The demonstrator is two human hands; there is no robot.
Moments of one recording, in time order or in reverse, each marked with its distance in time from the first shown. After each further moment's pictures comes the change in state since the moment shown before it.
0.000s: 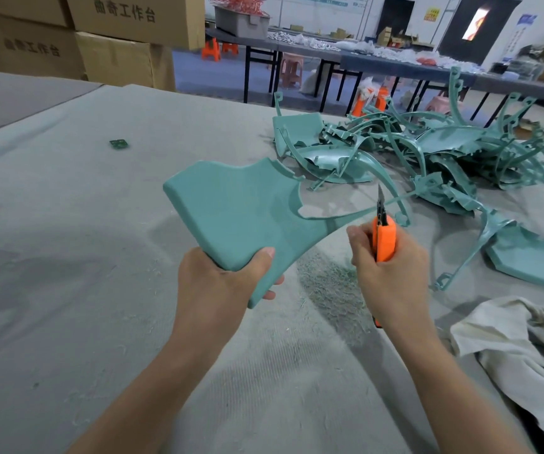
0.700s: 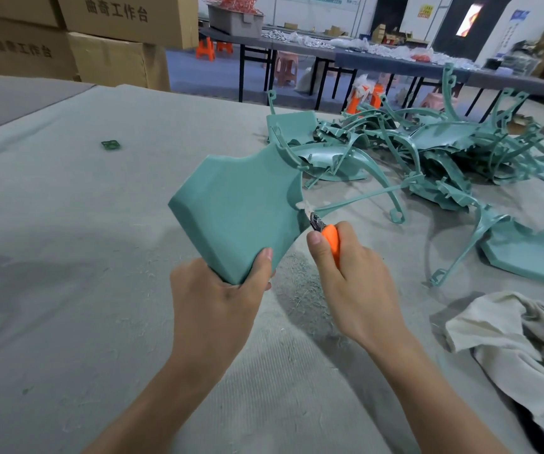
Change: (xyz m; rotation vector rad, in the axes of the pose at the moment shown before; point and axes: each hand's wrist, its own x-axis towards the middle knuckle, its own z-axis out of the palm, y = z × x) left_hand -0.012 -0.003 0.006 0.292 0.171 0.317; right_hand -0.016 -0.019 0.011 -0.277 -0.270 -0.037
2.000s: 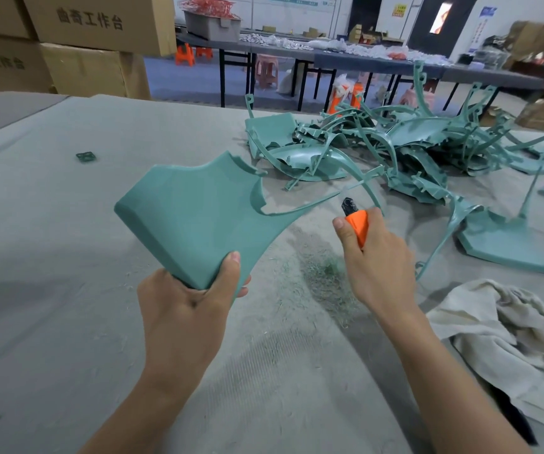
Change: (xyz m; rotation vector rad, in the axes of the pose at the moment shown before) left_hand -0.001 0.001 0.000 -0.151 -0.009 -0.052; right_hand 0.025 0.053 -0.012 -0.149 0.212 0.126
